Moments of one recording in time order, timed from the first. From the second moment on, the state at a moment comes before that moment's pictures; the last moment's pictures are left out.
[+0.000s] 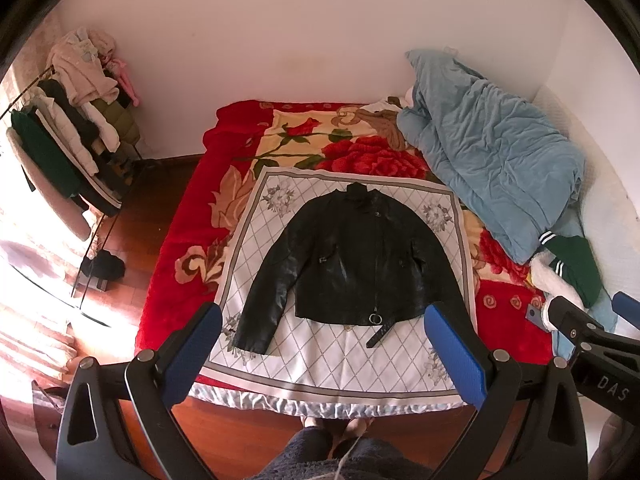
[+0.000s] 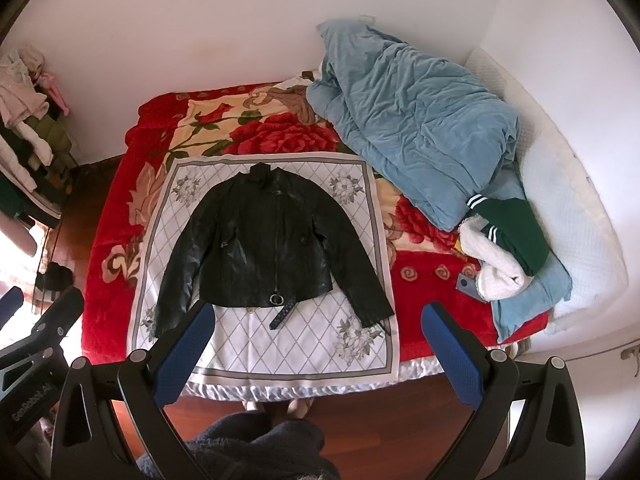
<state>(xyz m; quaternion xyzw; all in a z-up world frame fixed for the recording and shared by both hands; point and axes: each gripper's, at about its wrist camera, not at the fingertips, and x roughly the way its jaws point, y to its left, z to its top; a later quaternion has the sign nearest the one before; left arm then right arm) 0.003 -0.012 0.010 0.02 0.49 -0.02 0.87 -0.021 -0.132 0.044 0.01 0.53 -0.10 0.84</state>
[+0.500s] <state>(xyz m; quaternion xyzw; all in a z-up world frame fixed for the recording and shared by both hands) 0.002 -0.011 0.009 0.02 0.49 -0.02 0.87 -0.023 -0.132 0.047 0.01 0.53 -0.10 0.84</state>
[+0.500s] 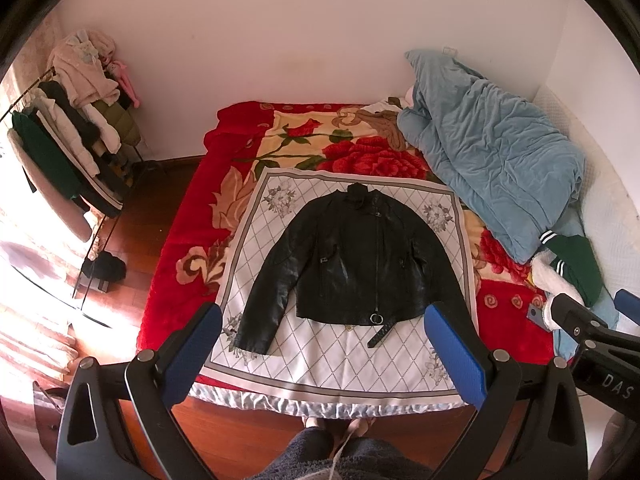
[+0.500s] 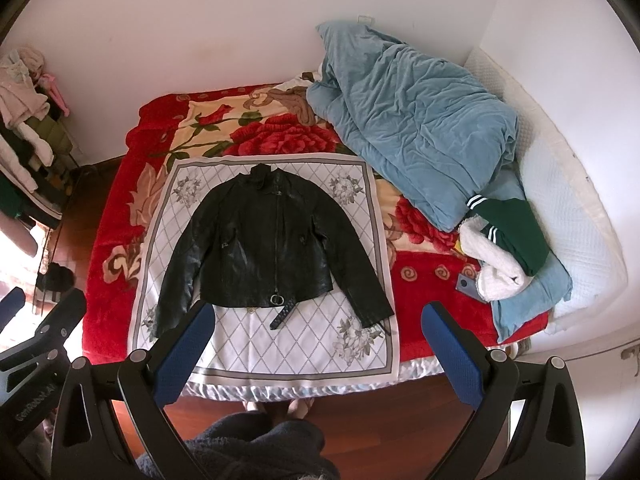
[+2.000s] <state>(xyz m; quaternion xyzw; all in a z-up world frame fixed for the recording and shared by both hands) 0.005 -0.018 0.019 0.01 0.49 -0.02 0.87 -0.028 -0.128 0.052 0.01 0.52 -0.10 0.85</state>
